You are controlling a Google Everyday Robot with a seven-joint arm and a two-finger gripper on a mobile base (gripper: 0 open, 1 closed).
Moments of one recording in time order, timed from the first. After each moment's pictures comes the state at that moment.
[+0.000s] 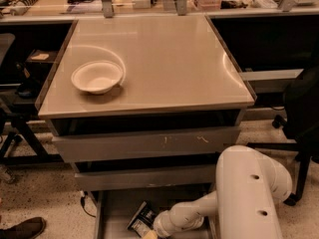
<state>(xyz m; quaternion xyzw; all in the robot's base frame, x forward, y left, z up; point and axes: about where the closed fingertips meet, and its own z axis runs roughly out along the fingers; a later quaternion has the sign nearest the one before) 0.421 0.047 0.180 -0.40 0.86 0.27 0.16</state>
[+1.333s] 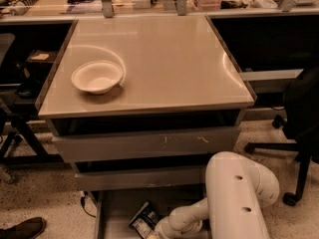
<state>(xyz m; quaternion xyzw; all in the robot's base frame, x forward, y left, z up) 0.409 0.036 0.125 -0.36 0.88 0.27 0.12</state>
